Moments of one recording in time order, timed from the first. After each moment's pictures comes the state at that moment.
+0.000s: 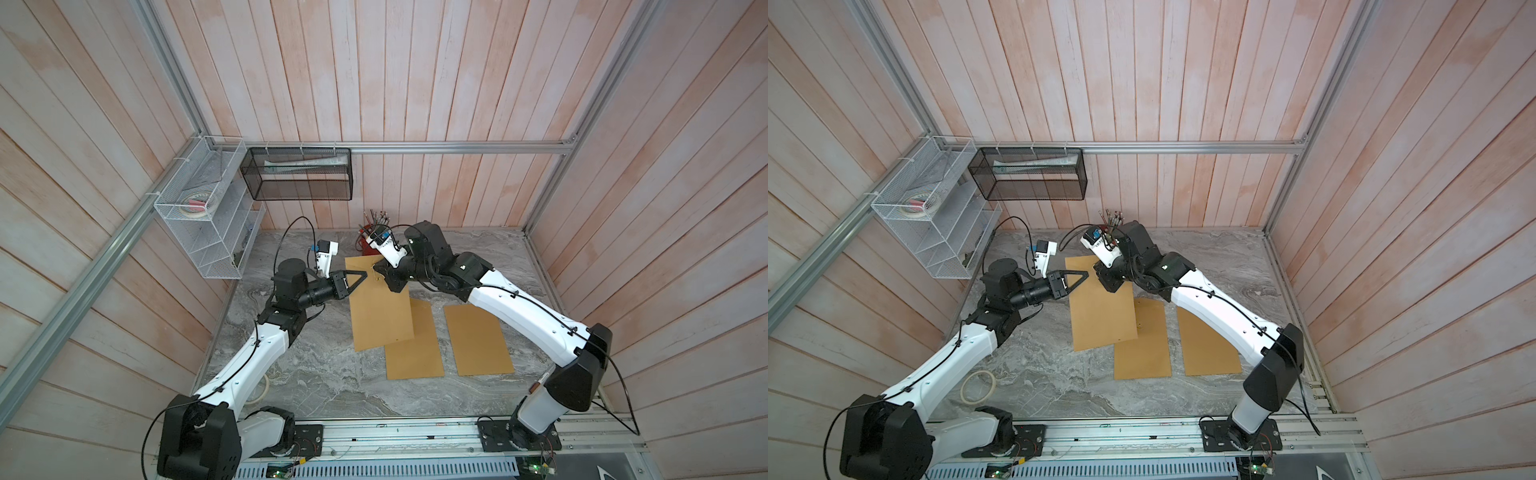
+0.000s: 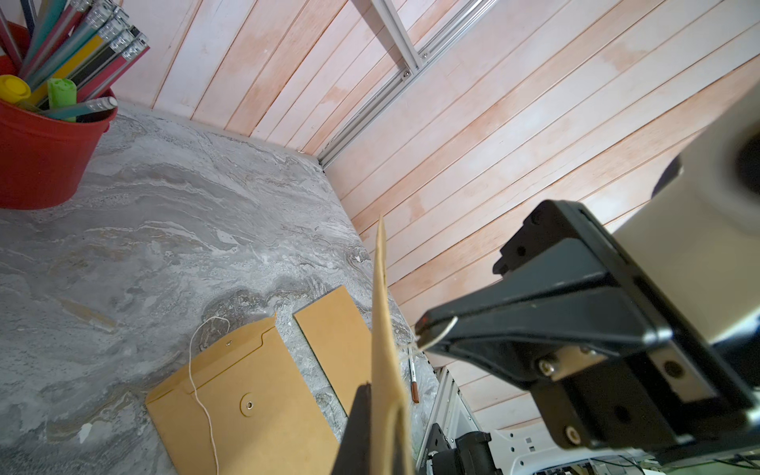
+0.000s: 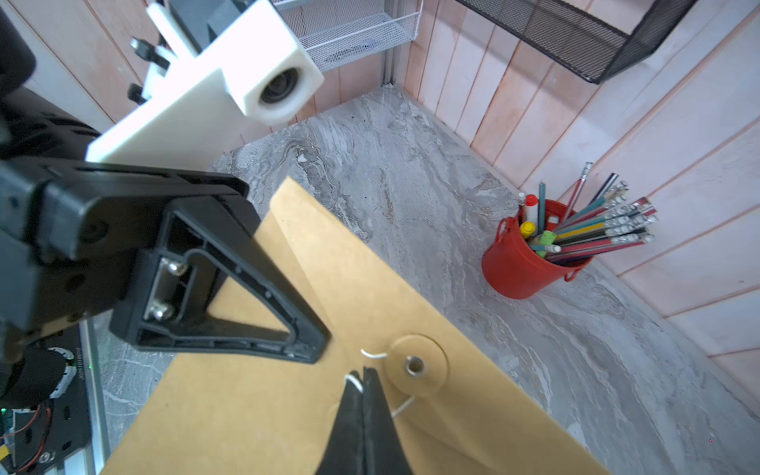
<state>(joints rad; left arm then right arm) -0.25 1.20 0.81 0.22 0.81 -0.70 0.85 1.66 1.68 -0.59 -0.17 -0.11</state>
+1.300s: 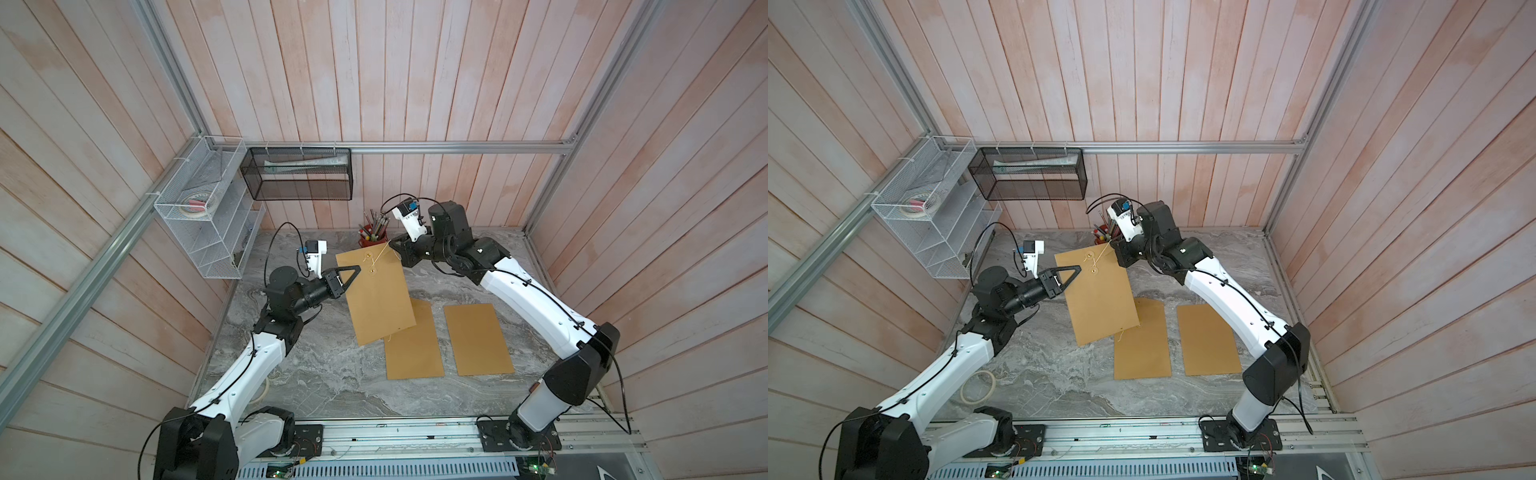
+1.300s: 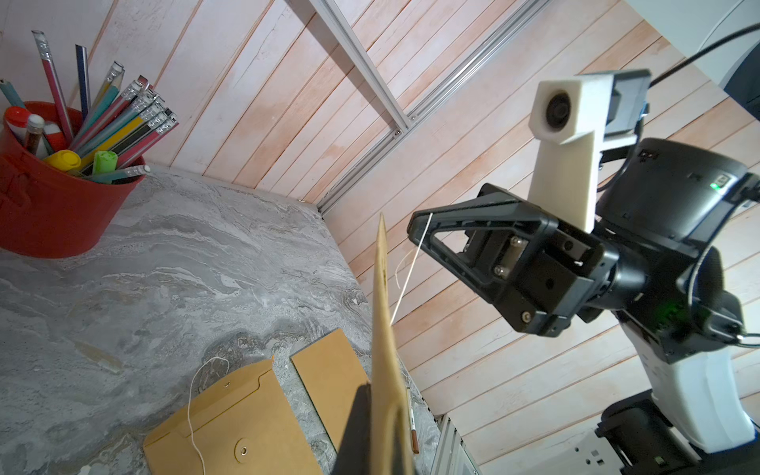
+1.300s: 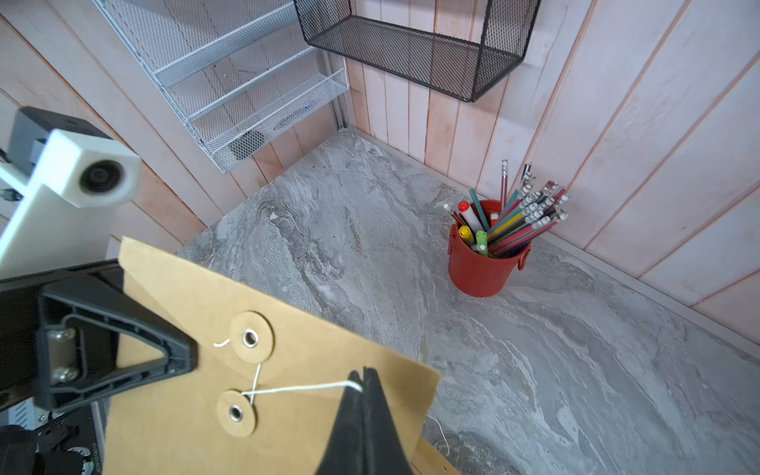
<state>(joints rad) -0.23 1.14 0.73 0.39 0.73 -0.80 0.69 1.67 1.76 -0.56 -0.25 0.06</state>
